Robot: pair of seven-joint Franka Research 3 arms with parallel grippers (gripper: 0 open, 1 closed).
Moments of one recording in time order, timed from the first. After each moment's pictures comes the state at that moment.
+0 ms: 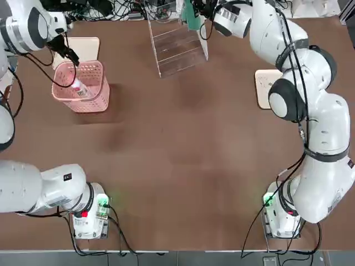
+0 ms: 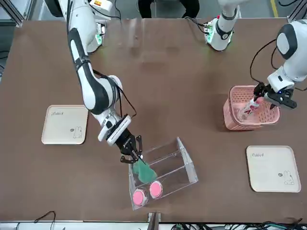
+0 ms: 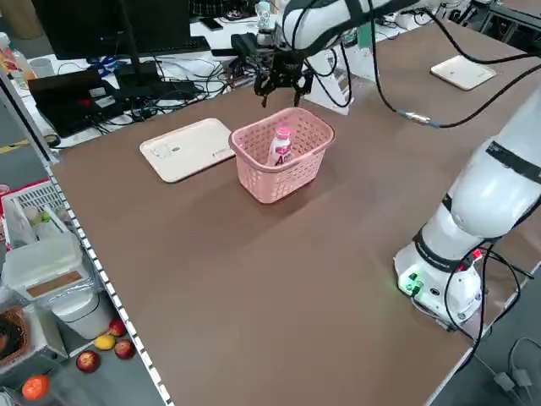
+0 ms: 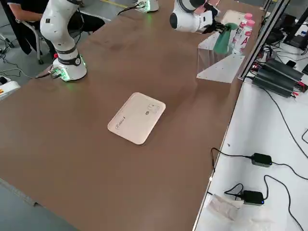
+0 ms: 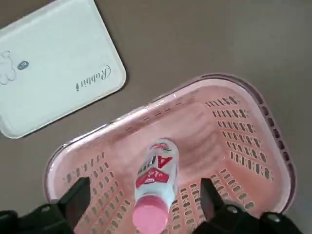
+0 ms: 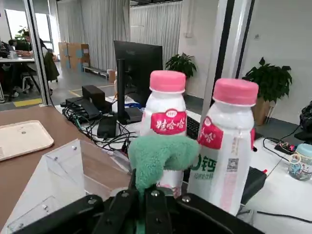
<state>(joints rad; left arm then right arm) 0.25 -0.12 -0.10 -2.23 -0.03 2.23 0.62 0.61 0.71 -0.09 -1.31 2.27 2.79 -2.39</state>
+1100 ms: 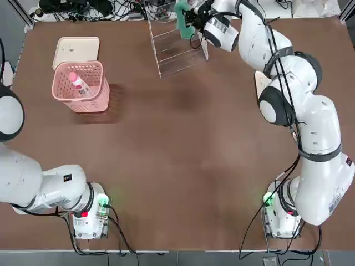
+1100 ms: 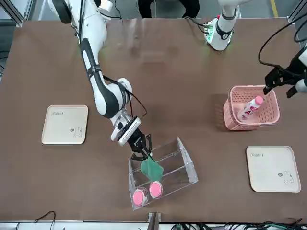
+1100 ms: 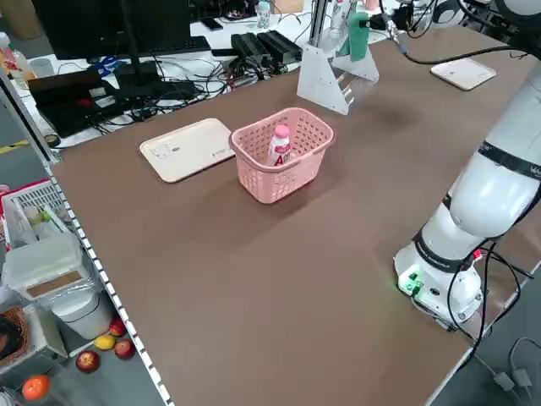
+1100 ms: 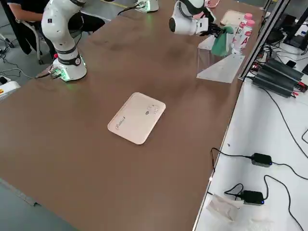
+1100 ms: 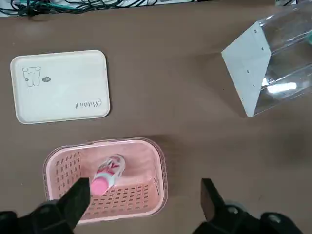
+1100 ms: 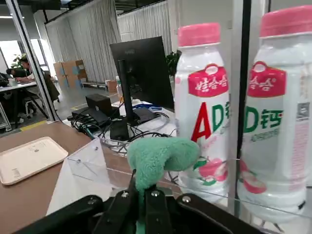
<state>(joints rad) 0.24 0.01 -0.29 -1.49 -0.04 1.64 0.05 0.70 0.78 -0.12 -1.26 2.51 2.79 -2.39</state>
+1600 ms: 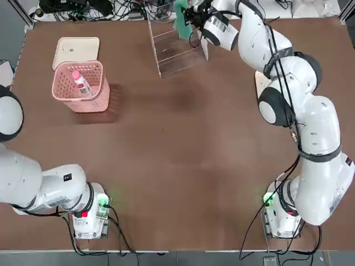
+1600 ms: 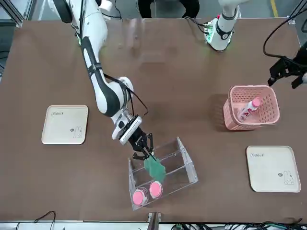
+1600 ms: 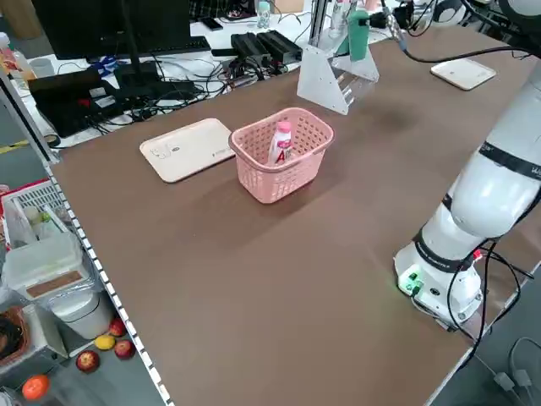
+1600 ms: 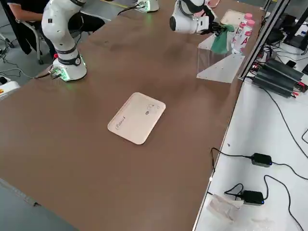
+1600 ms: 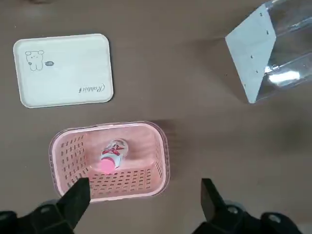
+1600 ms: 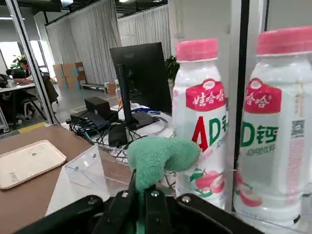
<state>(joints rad) 0.22 0.01 -0.28 -1.46 -0.01 1.53 0.05 0.69 0.78 -0.14 -1.24 2.47 2.80 -2.39</state>
